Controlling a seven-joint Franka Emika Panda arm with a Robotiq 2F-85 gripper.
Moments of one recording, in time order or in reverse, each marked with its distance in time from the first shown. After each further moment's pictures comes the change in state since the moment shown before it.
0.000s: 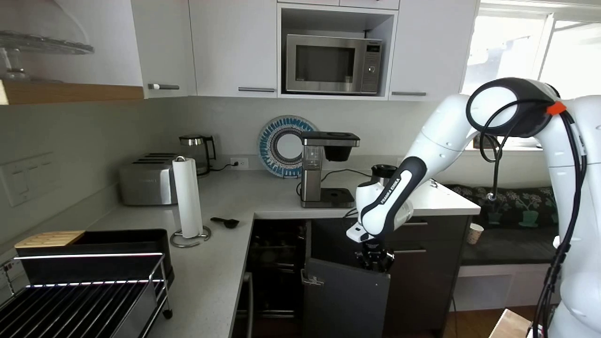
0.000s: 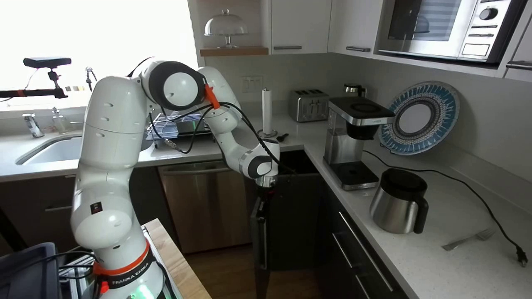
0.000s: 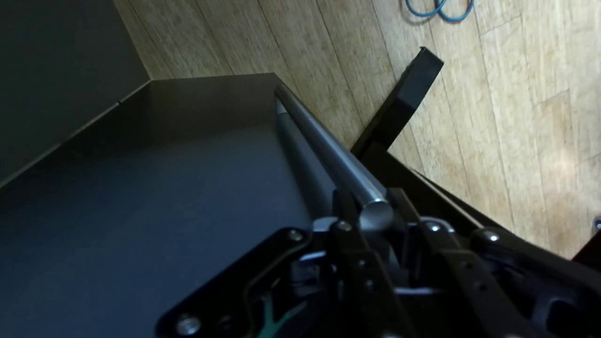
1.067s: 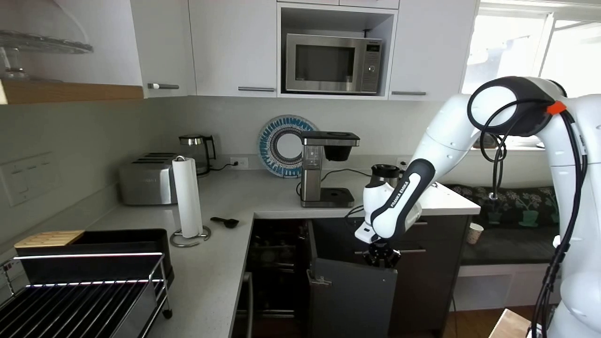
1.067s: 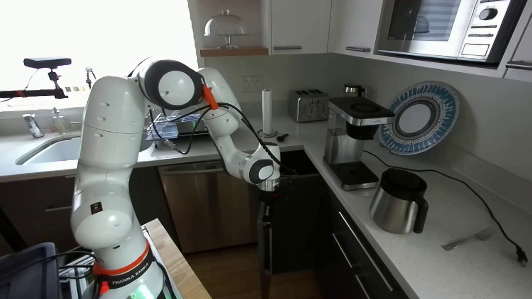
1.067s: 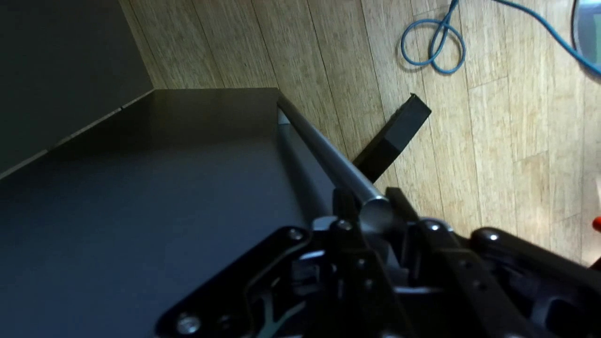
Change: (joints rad) arm 0.001 -0.012 -0.058 -0.040 -0.101 0.087 -0.098
